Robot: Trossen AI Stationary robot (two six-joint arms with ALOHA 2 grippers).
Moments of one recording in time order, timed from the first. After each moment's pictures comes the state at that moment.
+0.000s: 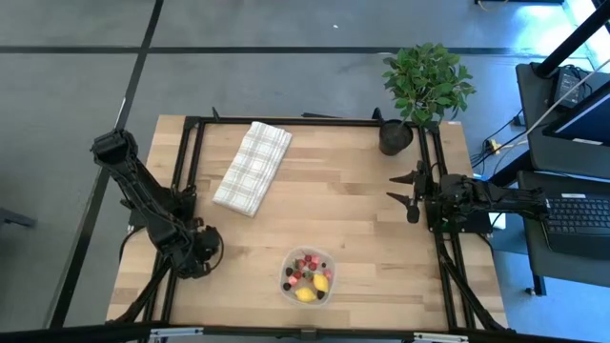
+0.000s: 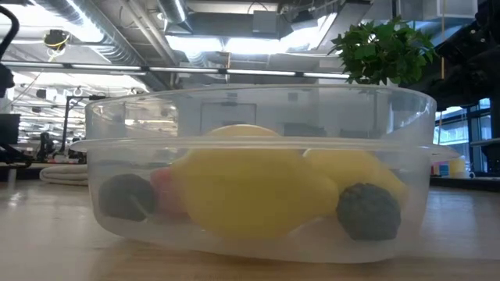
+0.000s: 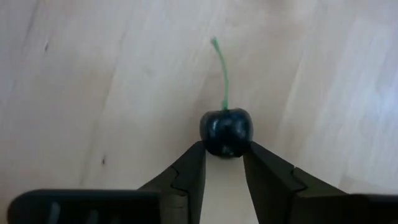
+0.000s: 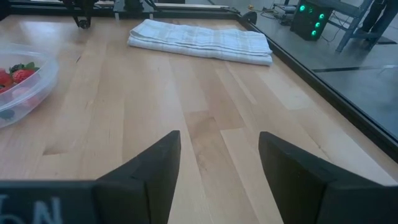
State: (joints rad) left arm -0.99 1.22 0.47 -0.63 -0.27 -1.32; right arm 0.00 0.00 0.16 -0.48 0.27 -0.01
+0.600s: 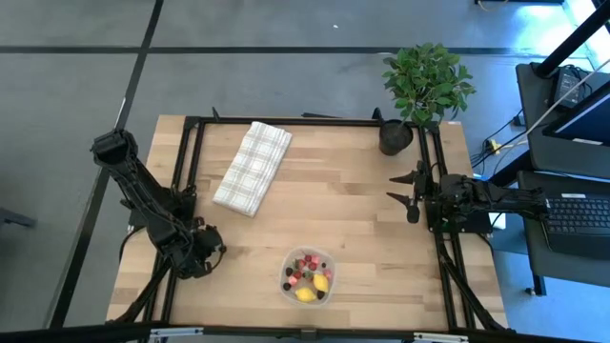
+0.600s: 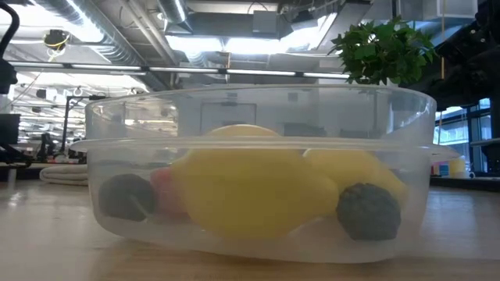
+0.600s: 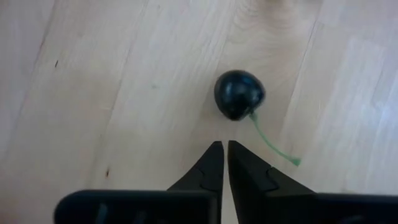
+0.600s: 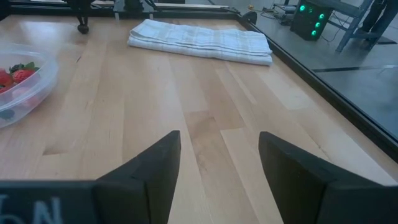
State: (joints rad) left arm -0.99 1.22 0.47 -0.62 -0.31 -1.32; right arm 0.00 0.00 0.16 -0.48 0.27 -0.01
